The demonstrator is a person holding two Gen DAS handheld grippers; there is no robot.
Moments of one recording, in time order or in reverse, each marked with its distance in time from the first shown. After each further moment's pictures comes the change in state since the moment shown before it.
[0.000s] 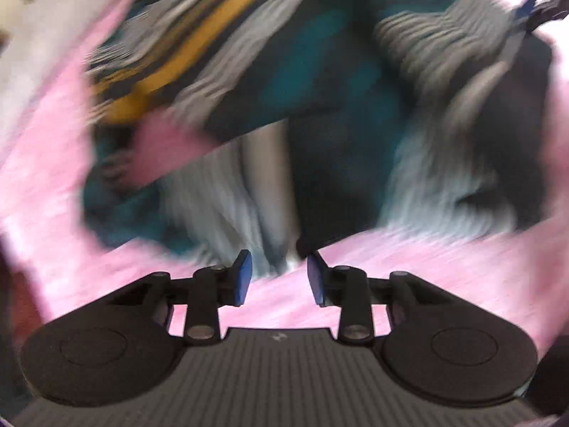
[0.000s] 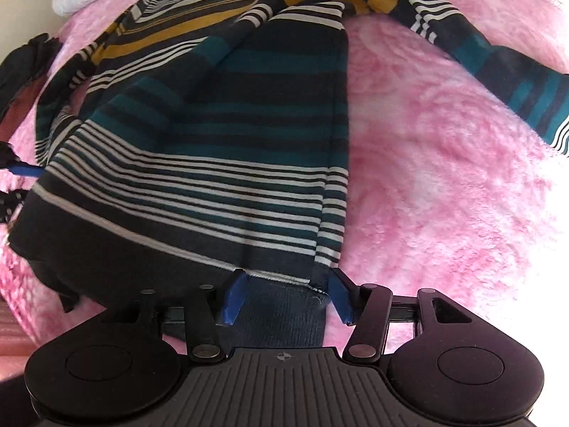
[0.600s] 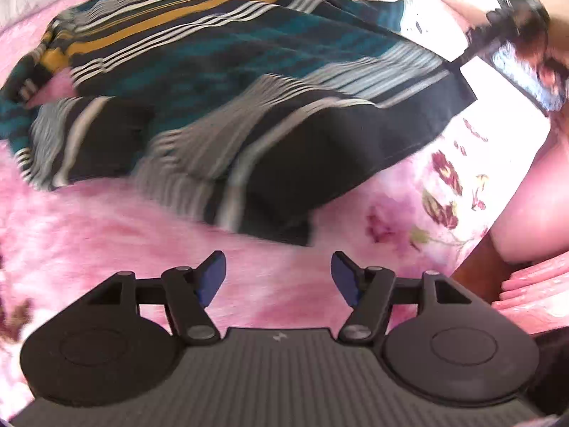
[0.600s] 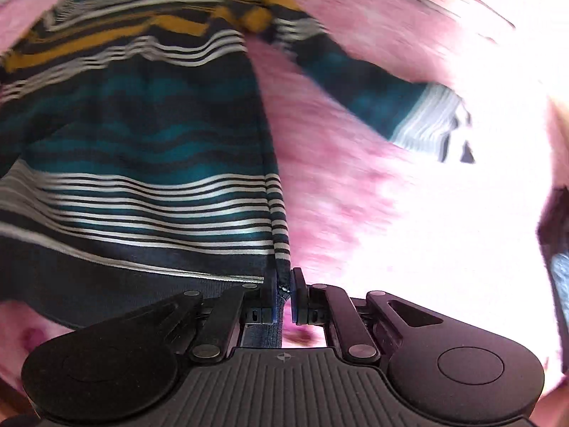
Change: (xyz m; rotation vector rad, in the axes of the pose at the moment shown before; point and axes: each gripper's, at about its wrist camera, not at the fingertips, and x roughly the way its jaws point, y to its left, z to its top) left arm -0.058 -0.138 -0.024 -0.317 -0.223 -0.344; right arm -0.071 -0.050 -0.008 0.042 0.016 -0.371
